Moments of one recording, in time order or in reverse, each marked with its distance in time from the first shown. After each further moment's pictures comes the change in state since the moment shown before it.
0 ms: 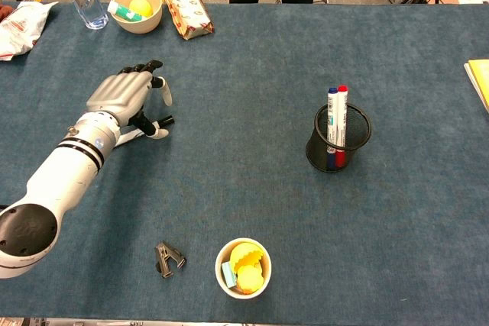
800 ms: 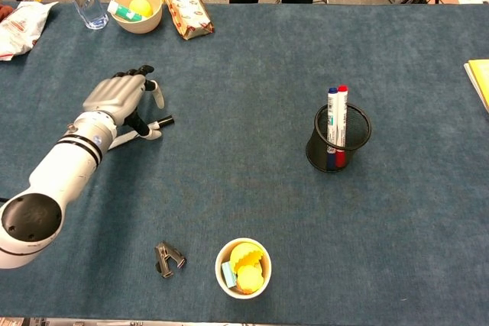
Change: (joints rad) left arm -0.024 -0.010 -0.004 0.077 -0.071 -0.038 -0.022; right arm -0.004 -0.004 -0.002 0.009 0.009 -0.006 0.006
